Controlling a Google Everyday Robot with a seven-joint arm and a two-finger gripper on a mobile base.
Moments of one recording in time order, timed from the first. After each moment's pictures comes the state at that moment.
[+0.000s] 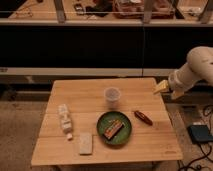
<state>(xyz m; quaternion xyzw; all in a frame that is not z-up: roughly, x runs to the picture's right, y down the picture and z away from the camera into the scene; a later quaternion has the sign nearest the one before) 0.292 0.021 0.691 -0.08 -0.22 -0.62 0.75</state>
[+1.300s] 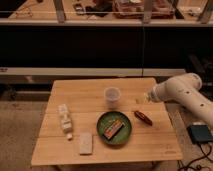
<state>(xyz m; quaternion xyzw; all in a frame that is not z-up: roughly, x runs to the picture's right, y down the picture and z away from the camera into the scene) 0.222 0.054 0.769 0.05 -0.16 -0.80 0.58</state>
